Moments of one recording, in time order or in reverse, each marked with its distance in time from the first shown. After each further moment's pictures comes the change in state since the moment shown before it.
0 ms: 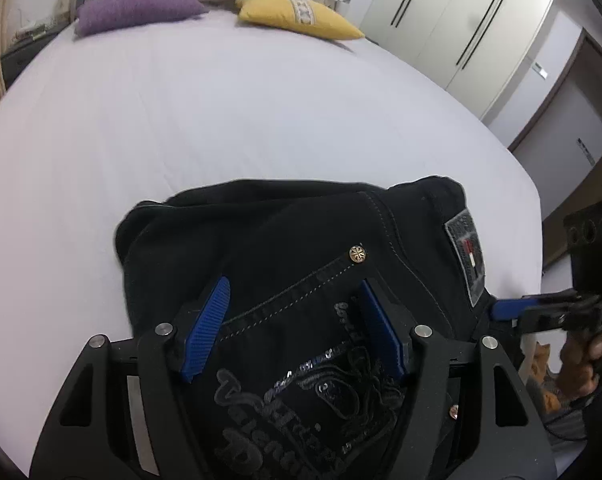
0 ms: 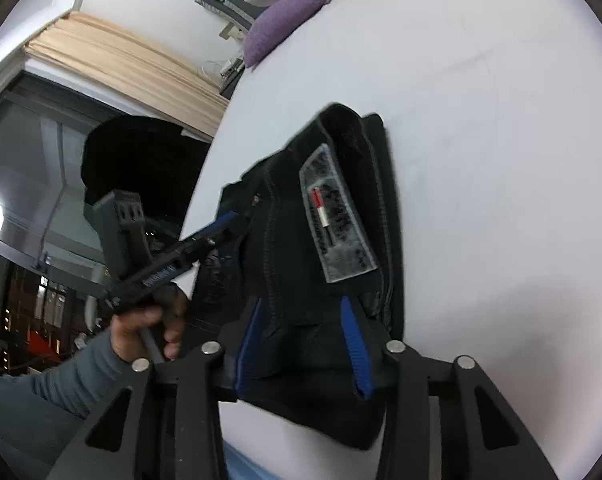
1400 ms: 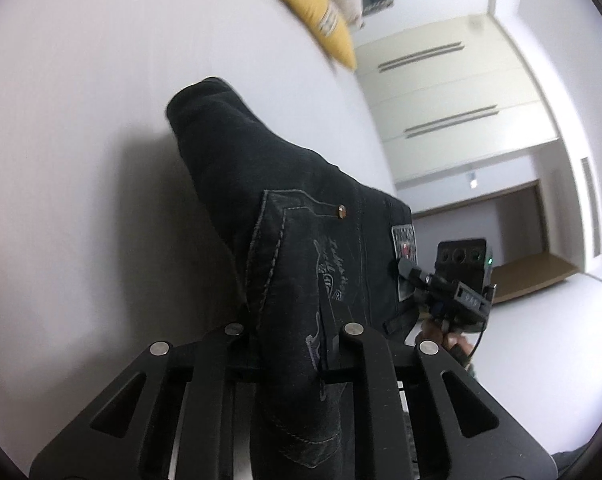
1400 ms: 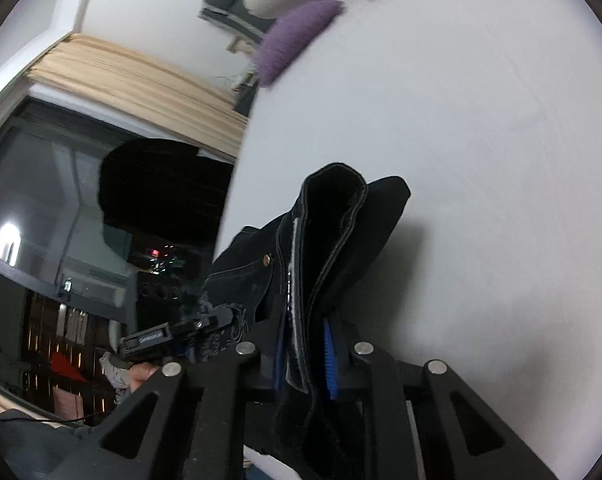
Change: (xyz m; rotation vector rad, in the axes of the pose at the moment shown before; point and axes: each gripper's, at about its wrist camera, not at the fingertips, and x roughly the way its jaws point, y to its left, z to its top) left arm -0.046 0.084 0.005 -0.486 0.091 -0.513; right arm 0.015 0.032 0.068 0.010 -0.017 0.095
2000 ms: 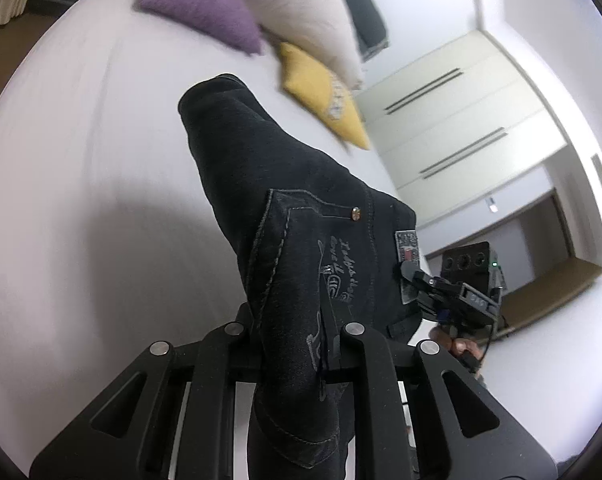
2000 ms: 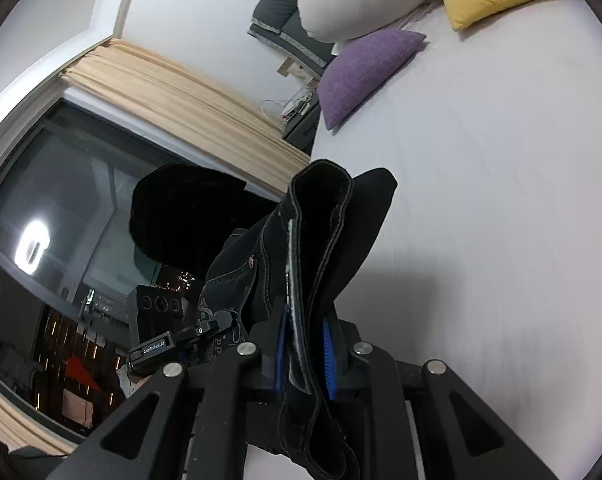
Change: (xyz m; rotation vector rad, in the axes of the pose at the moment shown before) left arm -0.070 0.013 0.185 0.107 -0.143 0.129; right arm 0.110 0.043 0.150 -0.015 -0.073 0.101
